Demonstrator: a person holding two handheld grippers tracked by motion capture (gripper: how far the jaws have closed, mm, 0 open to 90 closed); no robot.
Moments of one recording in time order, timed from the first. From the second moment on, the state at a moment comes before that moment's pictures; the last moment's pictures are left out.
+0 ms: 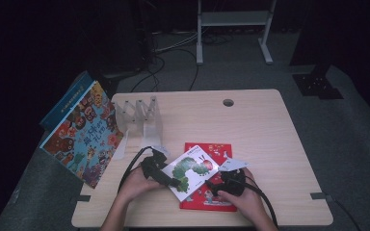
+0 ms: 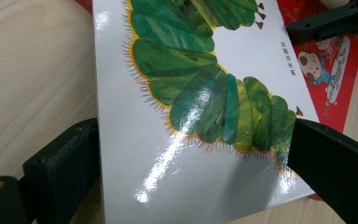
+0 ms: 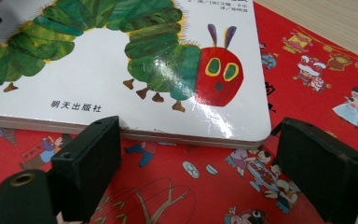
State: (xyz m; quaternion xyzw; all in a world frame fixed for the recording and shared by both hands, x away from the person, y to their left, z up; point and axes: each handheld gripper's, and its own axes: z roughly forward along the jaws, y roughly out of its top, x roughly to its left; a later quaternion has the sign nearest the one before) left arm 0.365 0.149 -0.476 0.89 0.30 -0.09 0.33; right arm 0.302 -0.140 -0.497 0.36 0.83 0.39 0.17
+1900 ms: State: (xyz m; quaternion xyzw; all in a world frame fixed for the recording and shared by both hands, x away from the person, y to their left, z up) left arm 0.345 0.141 -0.425 0.87 0.25 -0.02 0.42; right arm 0.287 -0.117 -0.501 0.33 0.84 0.41 0.16
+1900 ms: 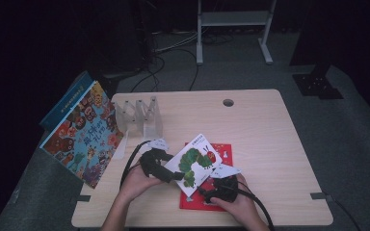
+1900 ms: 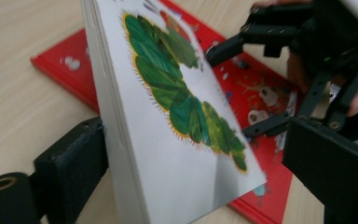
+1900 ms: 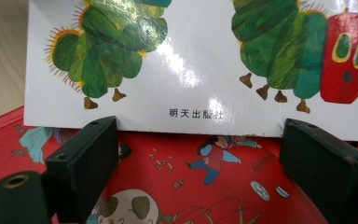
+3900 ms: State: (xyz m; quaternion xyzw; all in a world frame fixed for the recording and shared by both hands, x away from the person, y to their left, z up) left arm 0.339 0.126 -0.430 0.89 0.21 0.04 0.41; right arm 0.290 -0.119 -0.500 0.32 0.84 0.41 0.16
